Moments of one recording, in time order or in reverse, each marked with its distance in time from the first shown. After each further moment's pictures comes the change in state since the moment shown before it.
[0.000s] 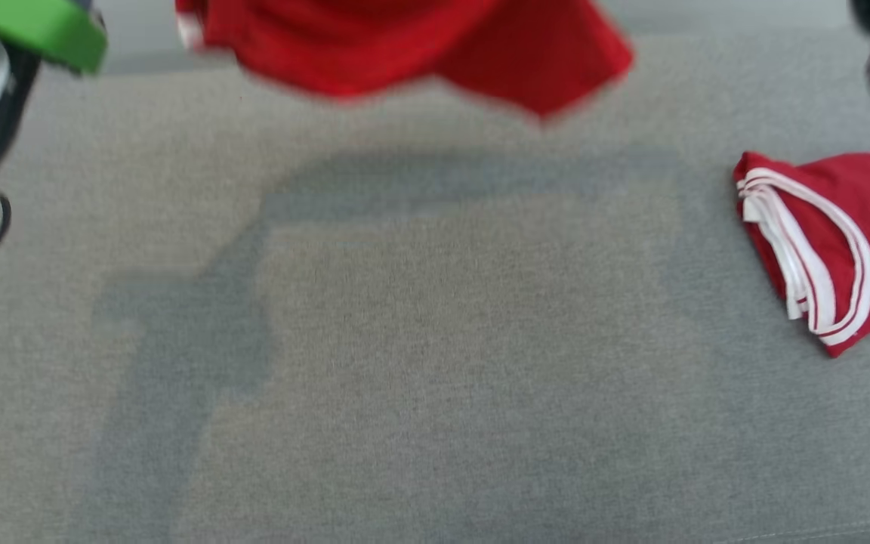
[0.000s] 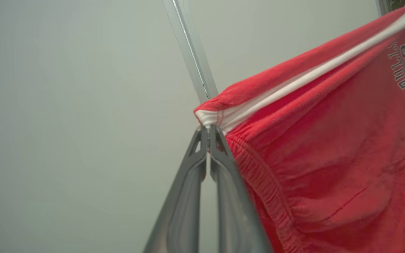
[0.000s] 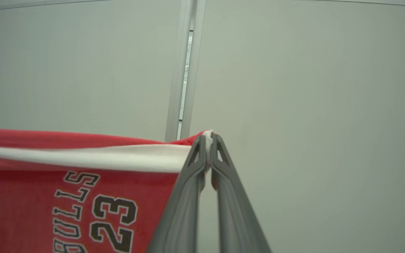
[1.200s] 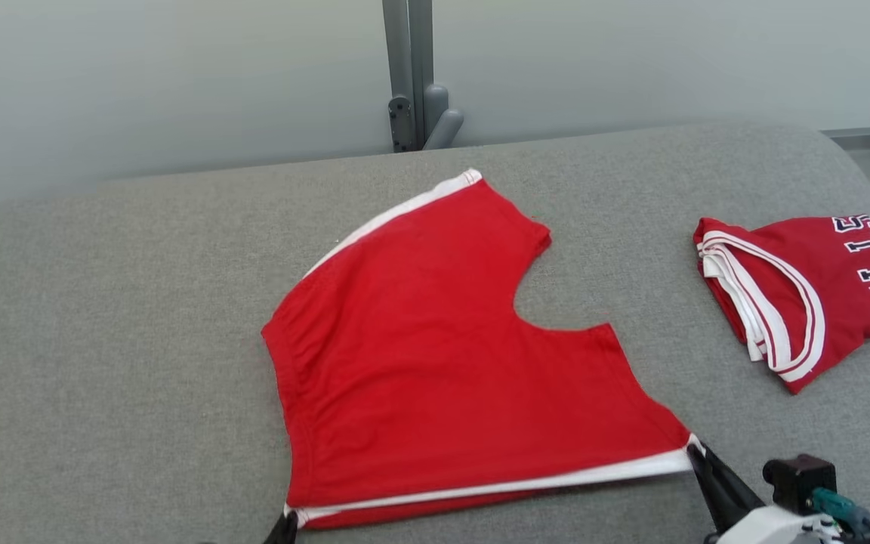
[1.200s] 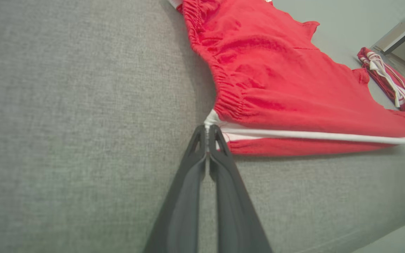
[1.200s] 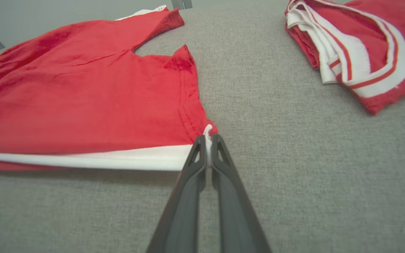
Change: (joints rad) left arm 1.098 -0.340 0.162 0.131 -0.100 -0.001 -0.156; right arm 1.144 0.002 0.058 -0.072 0.135 0.001 -0.051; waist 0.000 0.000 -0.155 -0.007
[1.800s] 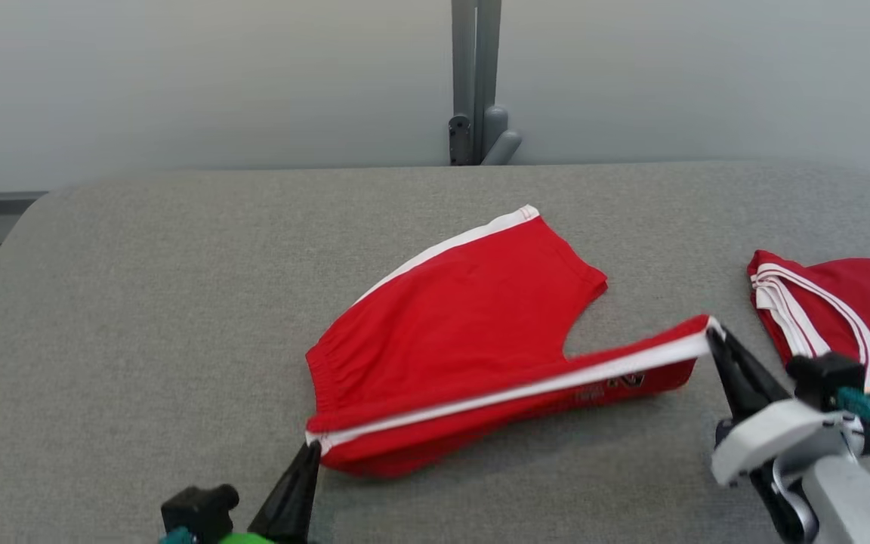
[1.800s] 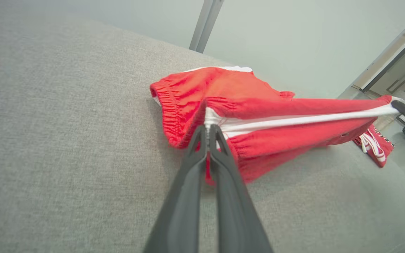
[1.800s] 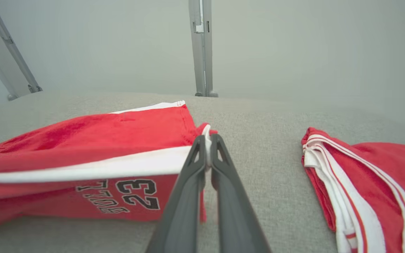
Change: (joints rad) left arm 0.011 0.002 -0.029 -0.164 0.013 0.001 -0.001; right arm -0.096 -0.029 -0.056 -0.077 -0.050 -0.001 -0.001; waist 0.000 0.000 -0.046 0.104
